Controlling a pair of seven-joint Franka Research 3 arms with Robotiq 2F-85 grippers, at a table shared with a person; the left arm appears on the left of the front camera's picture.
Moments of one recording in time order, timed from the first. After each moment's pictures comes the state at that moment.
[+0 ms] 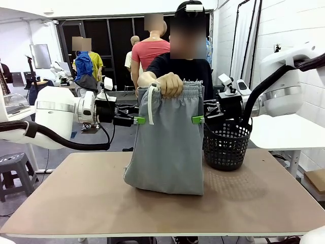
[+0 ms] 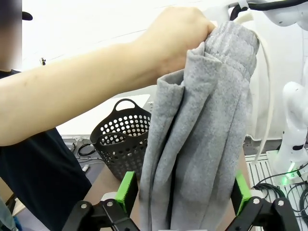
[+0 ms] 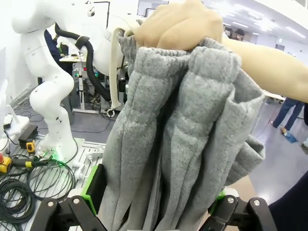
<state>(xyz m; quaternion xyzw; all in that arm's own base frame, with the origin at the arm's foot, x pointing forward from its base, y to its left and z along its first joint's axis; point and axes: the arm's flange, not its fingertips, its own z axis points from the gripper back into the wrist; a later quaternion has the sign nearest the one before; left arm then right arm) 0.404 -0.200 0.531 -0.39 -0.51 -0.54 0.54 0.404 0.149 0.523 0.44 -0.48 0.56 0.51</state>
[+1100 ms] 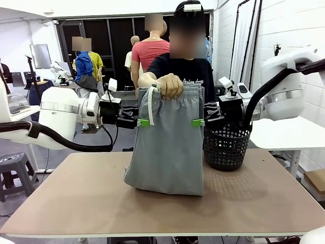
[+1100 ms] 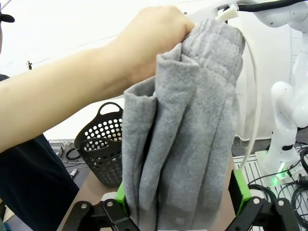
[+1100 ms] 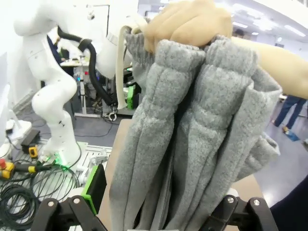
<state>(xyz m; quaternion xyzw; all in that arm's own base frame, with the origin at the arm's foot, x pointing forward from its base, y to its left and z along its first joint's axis) 0.397 -0.217 0.528 -0.41 -0.49 -0.56 0.52 0.392 0.154 0.510 0.45 -0.48 0.54 0.52</state>
